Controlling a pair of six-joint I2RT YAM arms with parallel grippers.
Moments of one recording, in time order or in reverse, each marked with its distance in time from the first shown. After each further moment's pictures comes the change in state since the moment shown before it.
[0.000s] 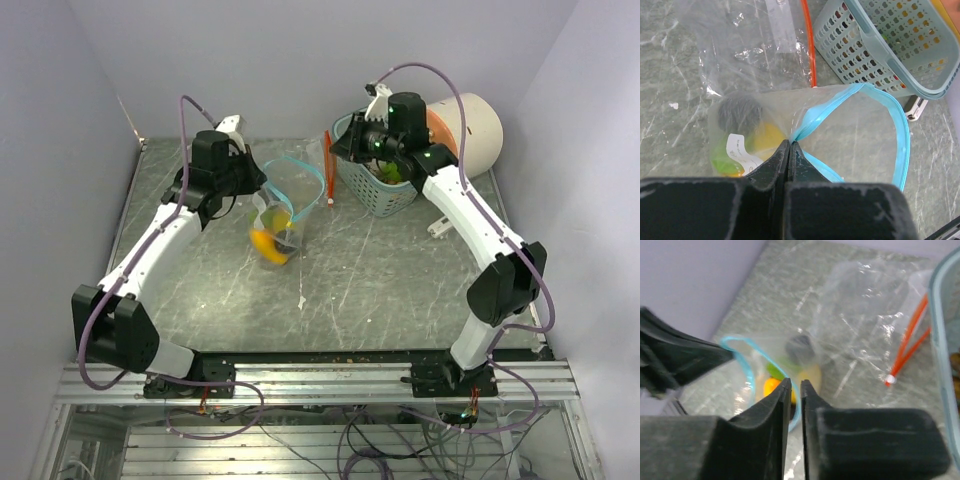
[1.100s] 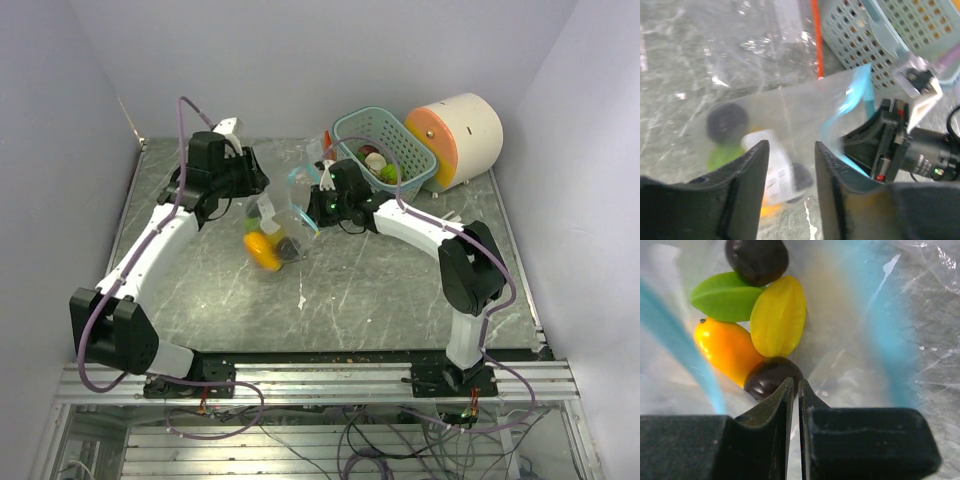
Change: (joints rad) left arm 0.007 0.020 0.014 -0.045 0.031 0.027; right arm 0.195 0.151 -0.328 0.161 0.081 0.051
